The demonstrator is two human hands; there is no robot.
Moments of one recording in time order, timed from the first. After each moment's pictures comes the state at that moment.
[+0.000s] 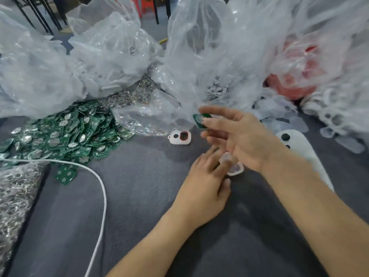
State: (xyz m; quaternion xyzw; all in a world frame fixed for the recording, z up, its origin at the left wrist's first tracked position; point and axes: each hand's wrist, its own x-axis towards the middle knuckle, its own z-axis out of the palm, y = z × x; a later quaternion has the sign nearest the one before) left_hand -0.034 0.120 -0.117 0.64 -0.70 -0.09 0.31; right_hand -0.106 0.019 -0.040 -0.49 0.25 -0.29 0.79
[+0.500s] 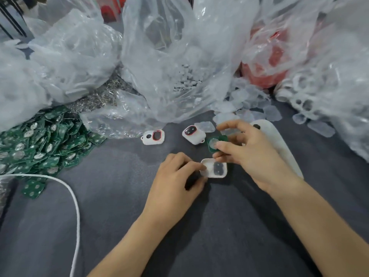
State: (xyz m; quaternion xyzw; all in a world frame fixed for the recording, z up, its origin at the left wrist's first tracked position) left_hand -0.035 0.122 -0.121 0.67 -0.66 -0.04 0.32; right_hand -0.177 0.016 -0.074 -0.56 0.42 -0.32 0.63
